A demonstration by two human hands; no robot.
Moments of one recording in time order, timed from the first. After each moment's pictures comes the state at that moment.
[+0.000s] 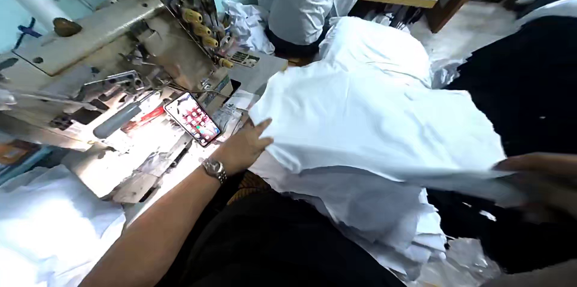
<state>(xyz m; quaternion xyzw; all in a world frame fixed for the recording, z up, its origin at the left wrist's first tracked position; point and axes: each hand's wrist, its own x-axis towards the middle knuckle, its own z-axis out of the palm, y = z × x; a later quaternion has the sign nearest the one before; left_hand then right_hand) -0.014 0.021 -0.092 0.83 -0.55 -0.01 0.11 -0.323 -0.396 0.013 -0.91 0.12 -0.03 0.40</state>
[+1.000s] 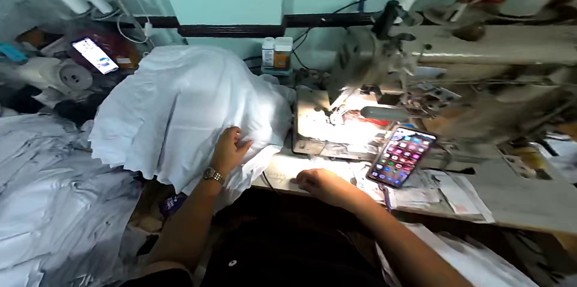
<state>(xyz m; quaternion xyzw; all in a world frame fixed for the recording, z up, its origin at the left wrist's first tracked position) -0.199 0.359 -0.144 0.90 0.29 0.23 0.22 -0.010 0.086 -0.120 -0.72 -0.59 0.34 0.16</state>
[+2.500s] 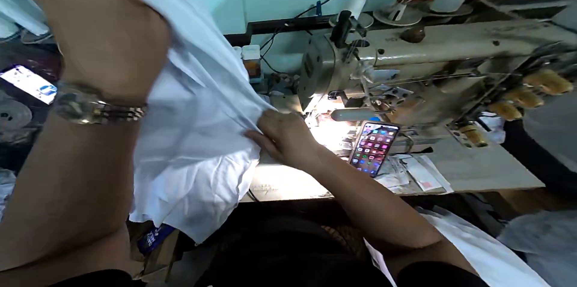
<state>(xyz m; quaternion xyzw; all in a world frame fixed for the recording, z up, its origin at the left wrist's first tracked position) -0.166 0.346 0.179 0.86 0.11 0.47 -0.14 -0.024 0.158 0.005 -0.61 -0.67 -0.19 0.38</state>
